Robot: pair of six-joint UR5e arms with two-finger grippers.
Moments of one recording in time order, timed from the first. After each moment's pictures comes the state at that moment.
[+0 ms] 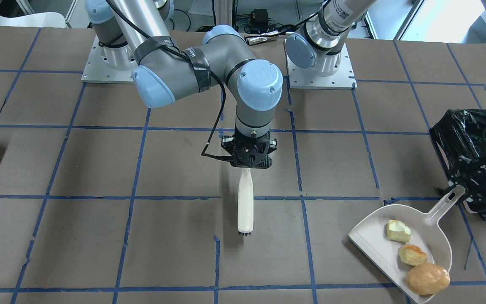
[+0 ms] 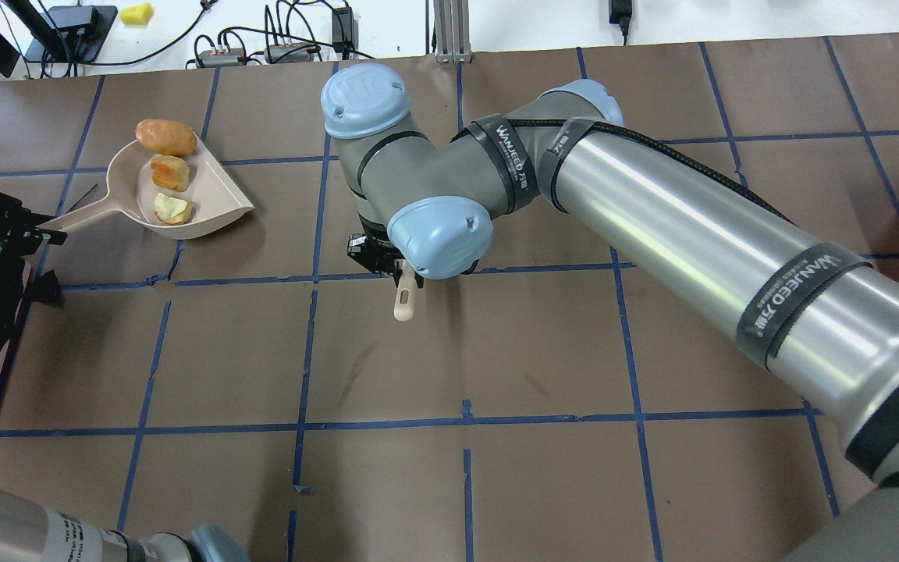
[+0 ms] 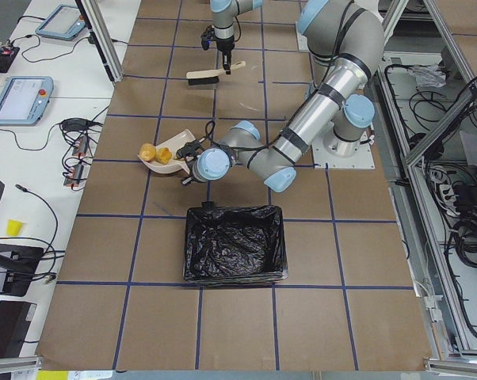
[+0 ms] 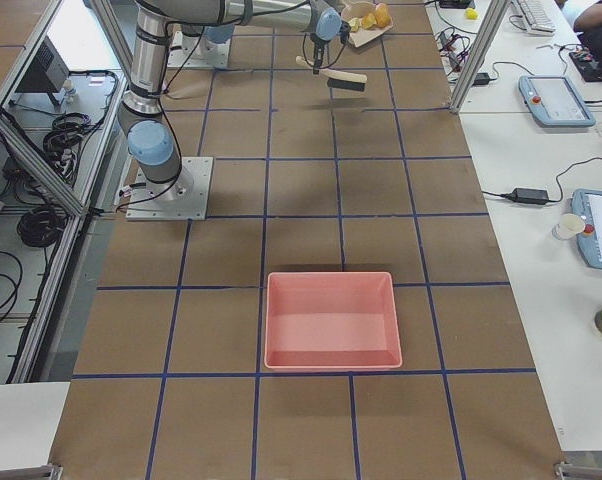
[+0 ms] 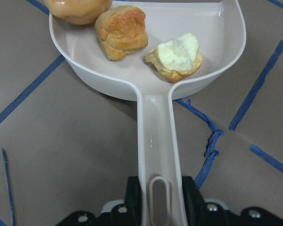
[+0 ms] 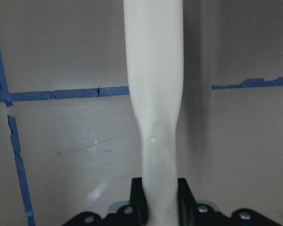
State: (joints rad) left arm -0.77 -1.97 -1.70 -1.14 1.06 1.71; right arm 2.09 -1.12 1.50 -1.88 -1.54 0.57
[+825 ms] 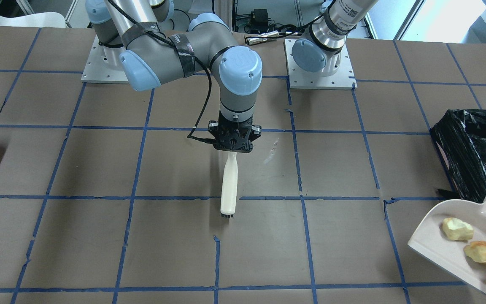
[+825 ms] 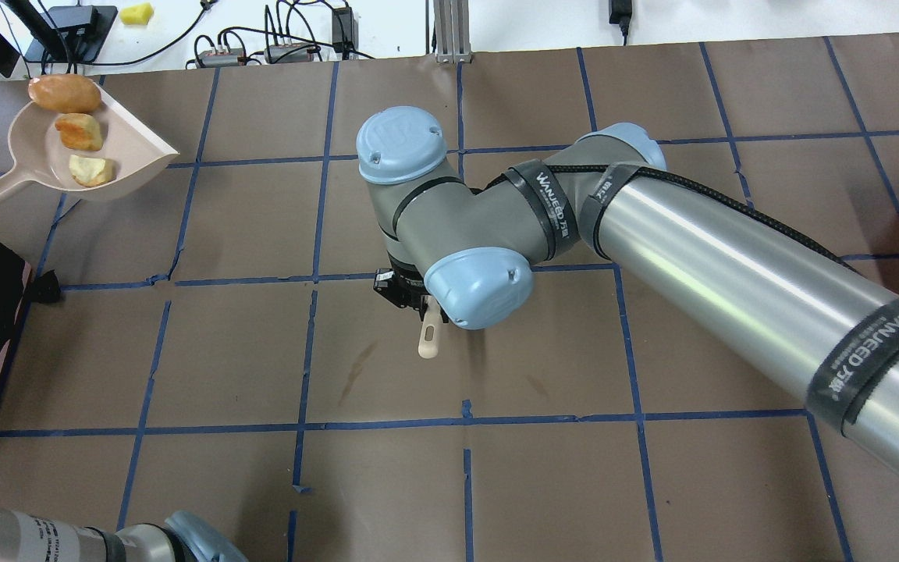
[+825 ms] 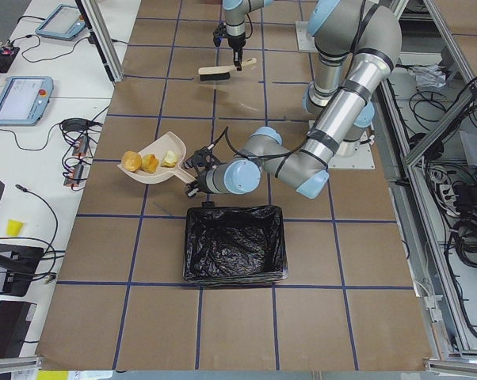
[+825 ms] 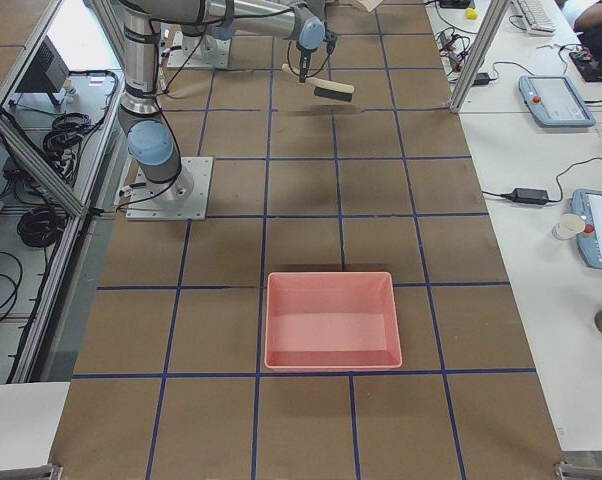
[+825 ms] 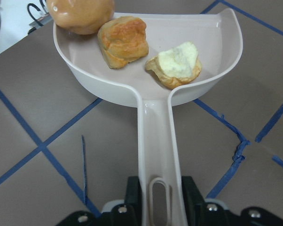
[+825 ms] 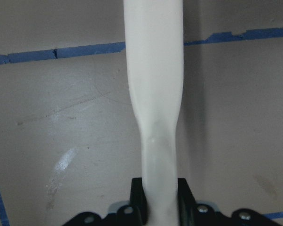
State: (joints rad) left arm -0.58 -1.89 -1.69 -1.15 0.87 1.70; right arm 2.08 -1.22 1.68 -1.95 -1.53 0.61
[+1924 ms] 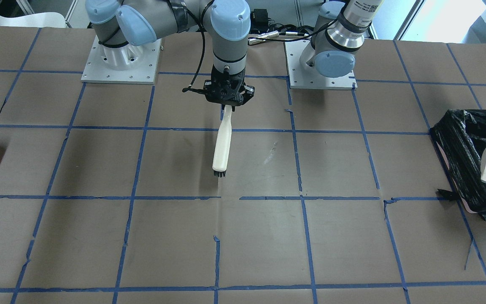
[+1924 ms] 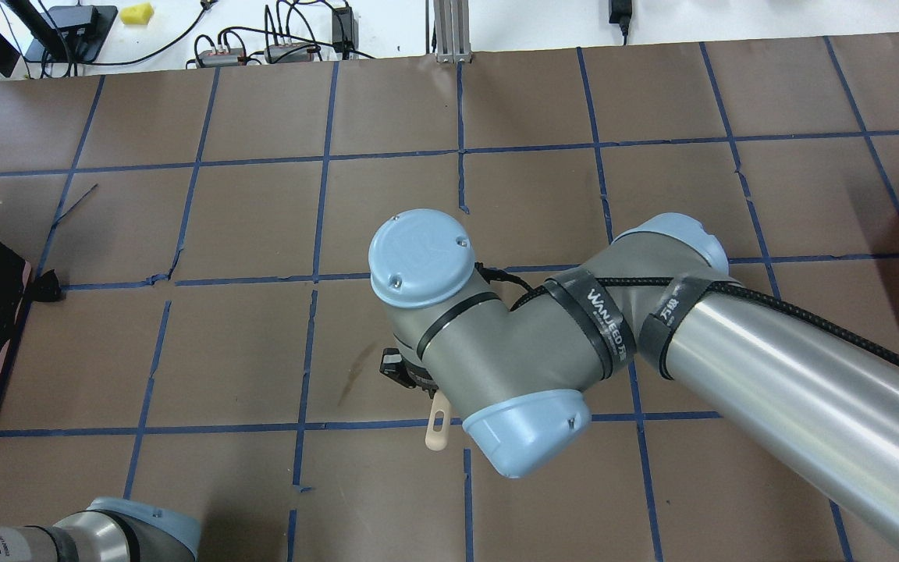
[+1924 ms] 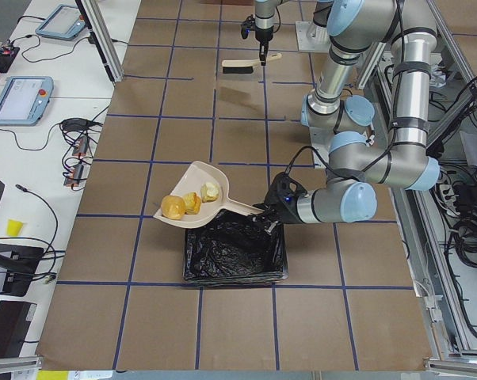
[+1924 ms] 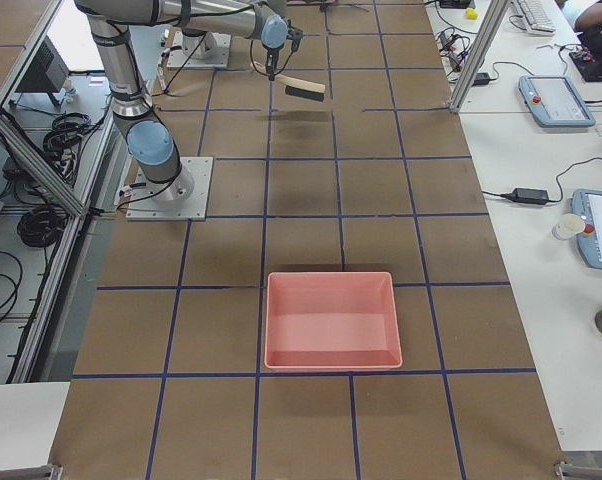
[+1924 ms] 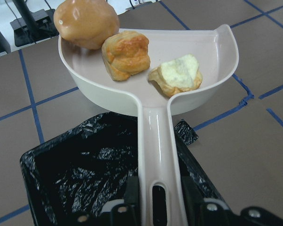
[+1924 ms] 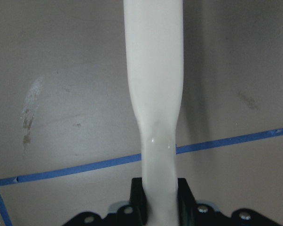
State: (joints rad) left arm -0.13 -1.70 -1.70 -1.49 0.85 1.93; right arm 2.17 -1.44 1.92 -1.99 -1.53 0.74
